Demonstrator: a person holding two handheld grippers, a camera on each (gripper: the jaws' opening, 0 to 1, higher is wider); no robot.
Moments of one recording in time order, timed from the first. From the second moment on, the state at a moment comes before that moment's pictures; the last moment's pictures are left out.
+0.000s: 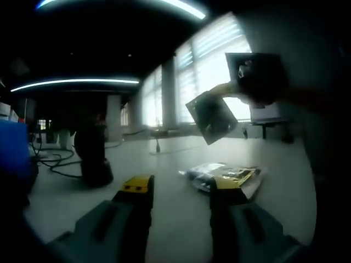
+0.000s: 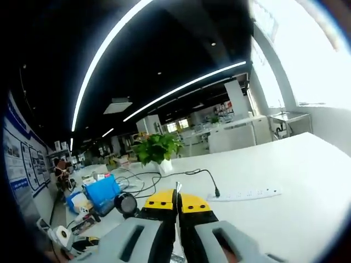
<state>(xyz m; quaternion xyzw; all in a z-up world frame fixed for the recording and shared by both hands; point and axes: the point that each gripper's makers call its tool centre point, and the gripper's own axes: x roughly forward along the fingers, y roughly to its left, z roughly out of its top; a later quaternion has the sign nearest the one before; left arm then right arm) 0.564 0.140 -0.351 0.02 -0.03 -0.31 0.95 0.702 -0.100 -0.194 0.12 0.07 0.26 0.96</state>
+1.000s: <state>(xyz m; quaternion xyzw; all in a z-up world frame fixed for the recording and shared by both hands) 0.566 0.141 -0.354 0.03 -0.03 -0.30 0.95 0.767 -0.073 -0.187 0.16 0.02 0.18 0.97</state>
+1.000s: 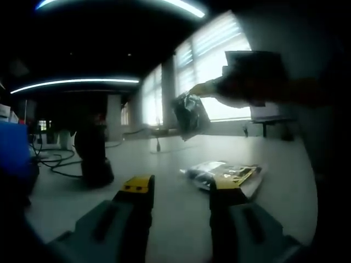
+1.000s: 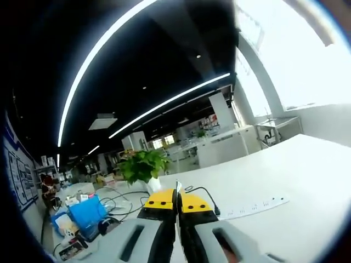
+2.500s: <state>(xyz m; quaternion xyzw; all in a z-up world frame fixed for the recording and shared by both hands) 0.562 0.136 -0.354 0.03 -0.02 -0.31 0.95 0.810 0.057 -0.182 0.17 -0.02 0.20 0.96</state>
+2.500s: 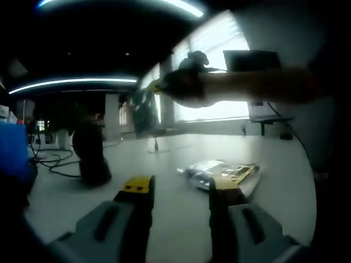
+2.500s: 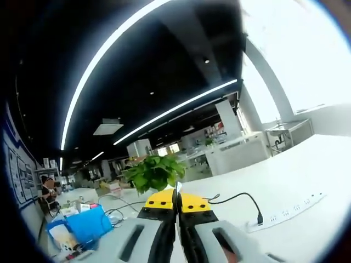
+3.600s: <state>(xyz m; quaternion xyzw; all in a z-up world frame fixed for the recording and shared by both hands) 0.562 0.136 -0.351 0.03 -0.03 -0.32 0.95 0.810 0.093 -0.216 0.13 -0.02 0.22 0.97</state>
